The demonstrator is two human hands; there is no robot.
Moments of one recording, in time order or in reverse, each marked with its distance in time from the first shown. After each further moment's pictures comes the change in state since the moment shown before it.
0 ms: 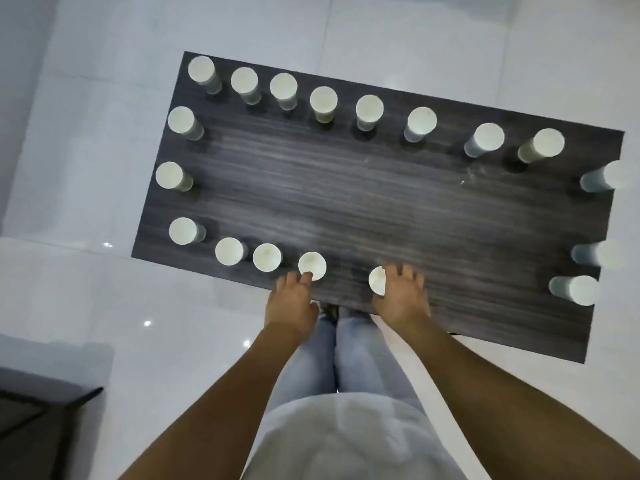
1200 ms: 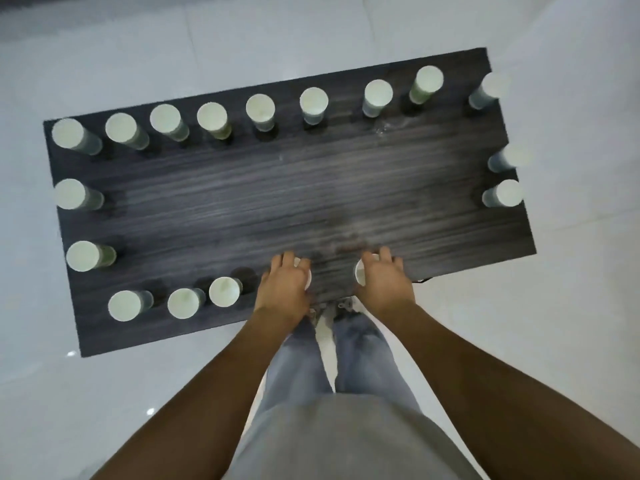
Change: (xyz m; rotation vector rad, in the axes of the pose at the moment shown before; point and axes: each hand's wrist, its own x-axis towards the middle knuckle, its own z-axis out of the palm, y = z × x) left_hand 0.033 0.050 -0.025 0.289 -0.079 0.434; right_hand -0.029 0.021 0.004 0.175 0.117 0.177
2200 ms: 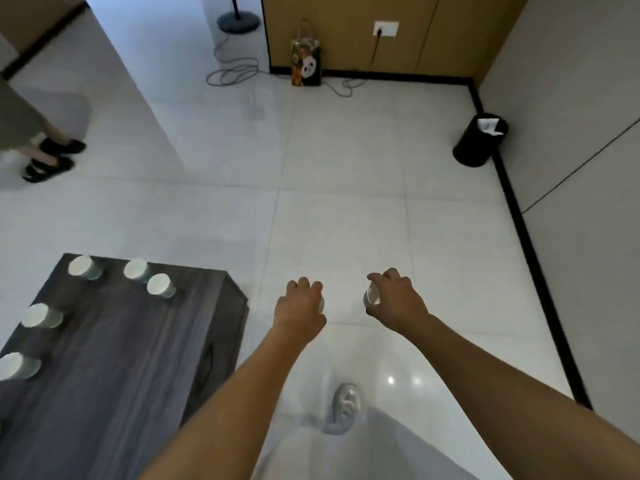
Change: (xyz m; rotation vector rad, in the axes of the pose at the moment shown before) left_hand -0.219 0.497 0.178 0.683 -0.077 1.046; right_hand -0.424 0.425 0.093 0.796 0.566 0.865
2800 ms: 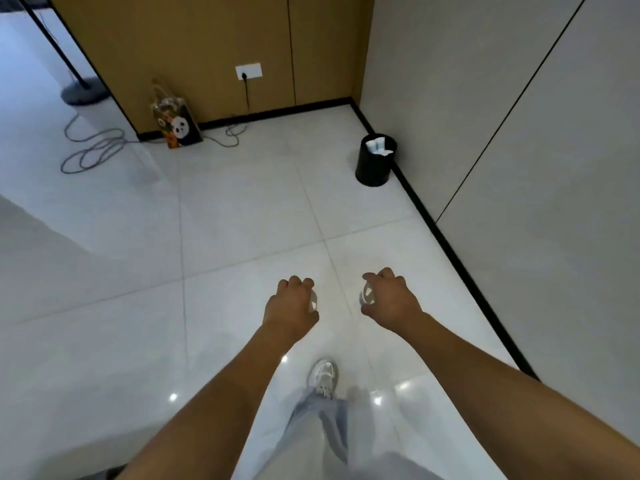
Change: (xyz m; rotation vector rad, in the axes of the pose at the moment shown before) left_hand 0.313 0.239 -0.085 0.093 -0.022 0.339; right_hand 0.208 0.205 -0.196 0.158 0.133 0.257
